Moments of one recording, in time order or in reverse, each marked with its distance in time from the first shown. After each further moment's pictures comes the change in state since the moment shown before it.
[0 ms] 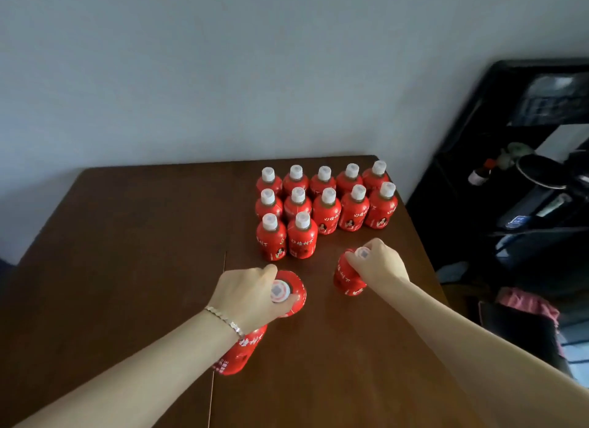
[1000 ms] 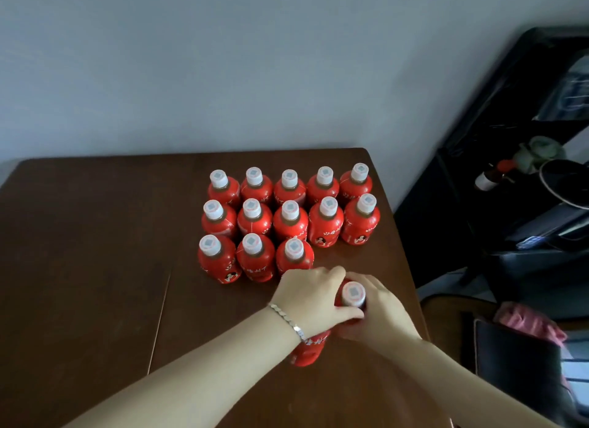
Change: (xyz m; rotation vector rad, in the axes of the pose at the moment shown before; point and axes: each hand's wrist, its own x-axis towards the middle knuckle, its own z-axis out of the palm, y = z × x) left_hand 0.142 0.131 0.031 -0.204 -0.095 0.209; right_hand 0.072 0.084 -0.021 -0.038 -0.205 -0.397
